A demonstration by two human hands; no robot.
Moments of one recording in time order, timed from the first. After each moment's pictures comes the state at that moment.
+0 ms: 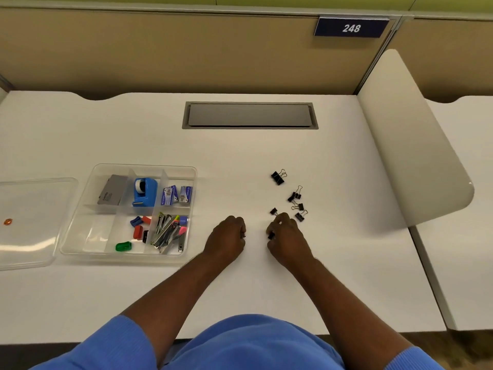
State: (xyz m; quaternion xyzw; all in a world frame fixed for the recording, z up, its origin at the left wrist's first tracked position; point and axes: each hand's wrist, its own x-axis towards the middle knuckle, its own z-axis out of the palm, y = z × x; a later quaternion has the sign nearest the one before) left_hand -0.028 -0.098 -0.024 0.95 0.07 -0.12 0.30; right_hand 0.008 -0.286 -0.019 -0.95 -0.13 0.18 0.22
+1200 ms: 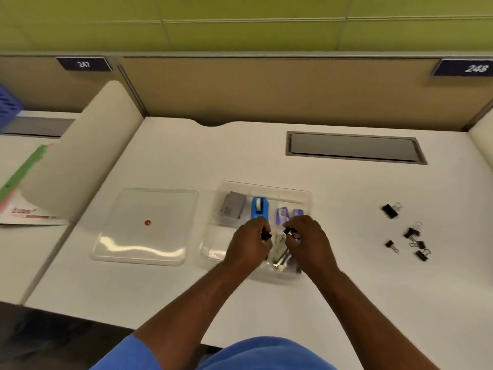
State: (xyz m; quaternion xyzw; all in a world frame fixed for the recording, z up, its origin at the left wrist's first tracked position) left_hand -0.098 0.131 0.050 0.92 0.15 0.02 0.36; right_hand -0.040 -0.032 0.031 -0.90 -0.20 0.04 0.40
